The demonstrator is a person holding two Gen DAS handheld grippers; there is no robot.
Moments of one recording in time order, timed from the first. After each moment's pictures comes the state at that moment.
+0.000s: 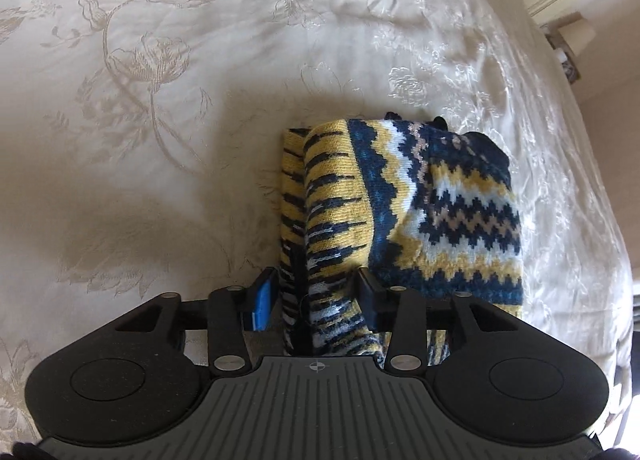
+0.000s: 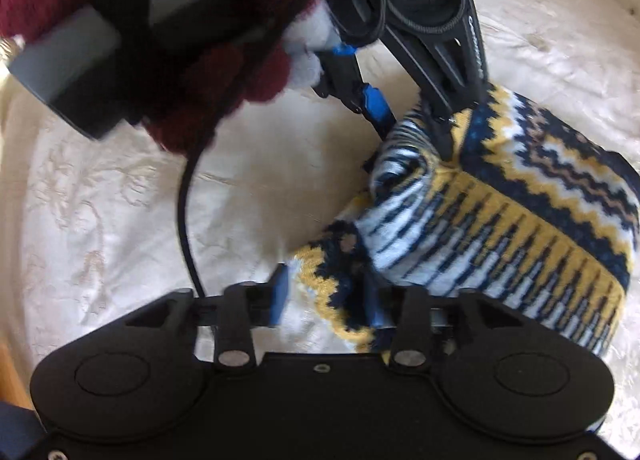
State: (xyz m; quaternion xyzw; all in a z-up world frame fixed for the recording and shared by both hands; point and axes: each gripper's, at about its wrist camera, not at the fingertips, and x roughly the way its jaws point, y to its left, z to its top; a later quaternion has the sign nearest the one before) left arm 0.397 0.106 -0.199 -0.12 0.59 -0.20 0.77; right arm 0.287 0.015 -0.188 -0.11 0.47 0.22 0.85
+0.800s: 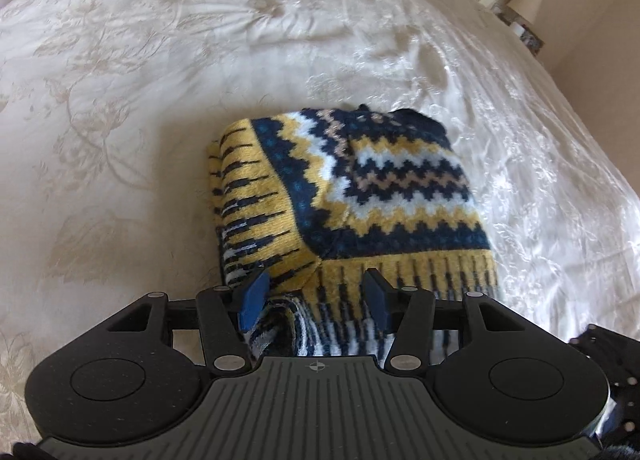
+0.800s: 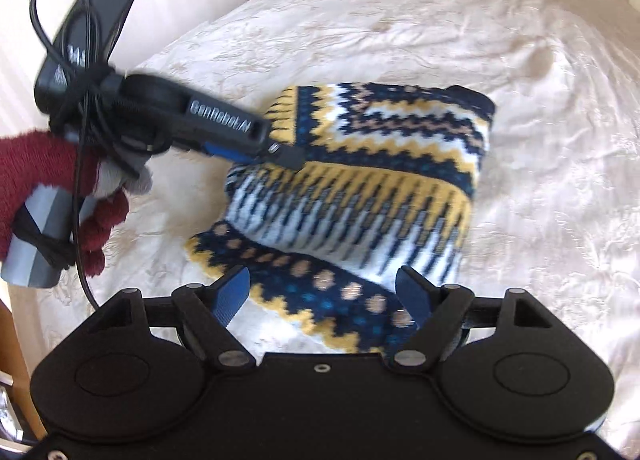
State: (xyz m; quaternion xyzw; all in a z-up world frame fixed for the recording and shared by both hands) left arm 0.340 0.064 -0.185 -0.03 0.52 -0.23 0.82; right arm 0.249 -0.107 -0.153 0.06 0.45 0.09 0.89
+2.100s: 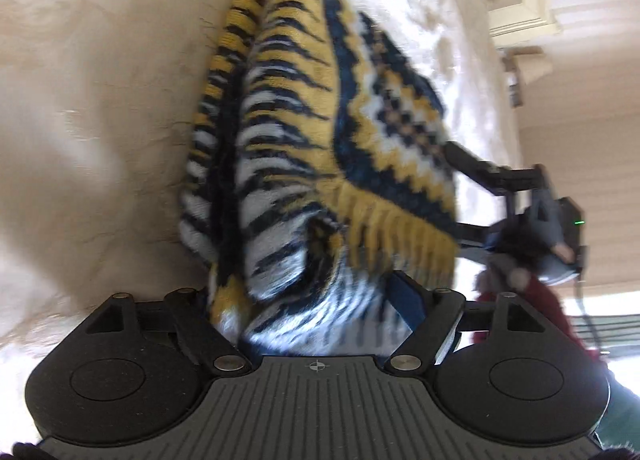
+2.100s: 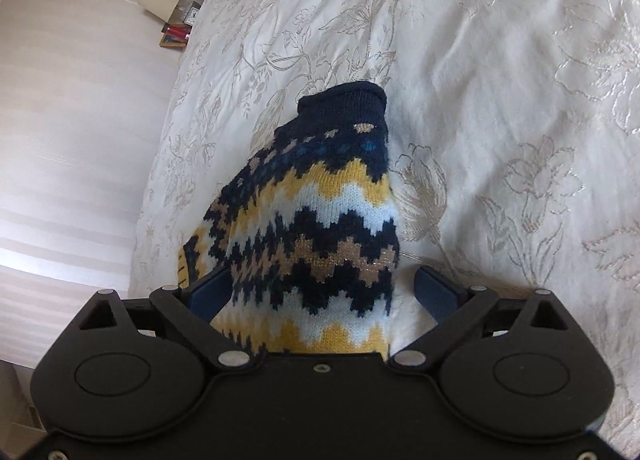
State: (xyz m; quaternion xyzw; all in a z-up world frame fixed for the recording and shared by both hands) left arm 0.365 0.106 -0.253 -0.29 0.60 -0.28 0.69; right arm 0.388 -0.256 -0.246 0.44 0.47 0.12 0.76
